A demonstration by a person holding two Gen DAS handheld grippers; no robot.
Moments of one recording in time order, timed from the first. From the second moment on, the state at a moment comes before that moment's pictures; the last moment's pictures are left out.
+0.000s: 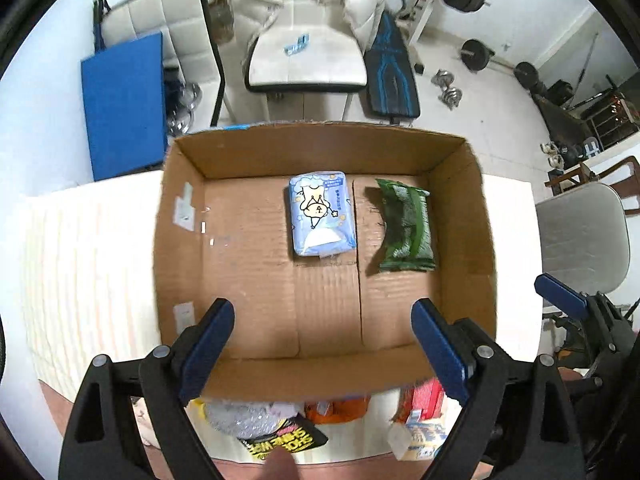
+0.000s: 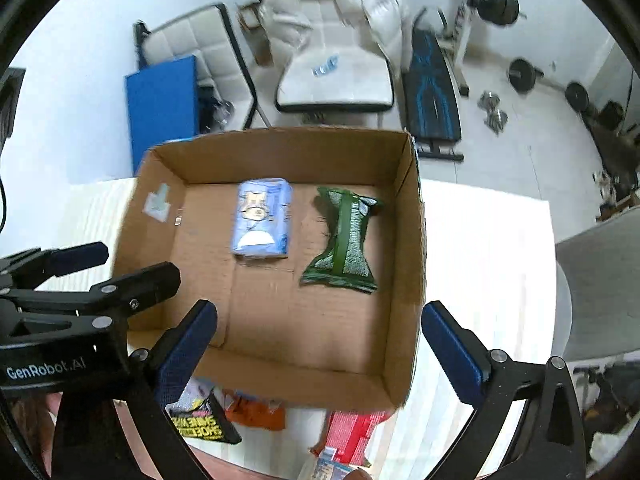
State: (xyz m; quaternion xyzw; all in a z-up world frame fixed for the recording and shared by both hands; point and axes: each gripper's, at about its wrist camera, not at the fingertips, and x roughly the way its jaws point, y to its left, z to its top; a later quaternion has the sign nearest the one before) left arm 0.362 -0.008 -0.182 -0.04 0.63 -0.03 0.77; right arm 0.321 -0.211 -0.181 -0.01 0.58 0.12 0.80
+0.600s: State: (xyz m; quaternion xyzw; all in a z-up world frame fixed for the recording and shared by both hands) left arm 0.184 0.017 -0.317 0.12 0.71 -0.02 0.69; right arm 0.138 -0.266 -0.289 -0.05 0.70 0.12 0.70
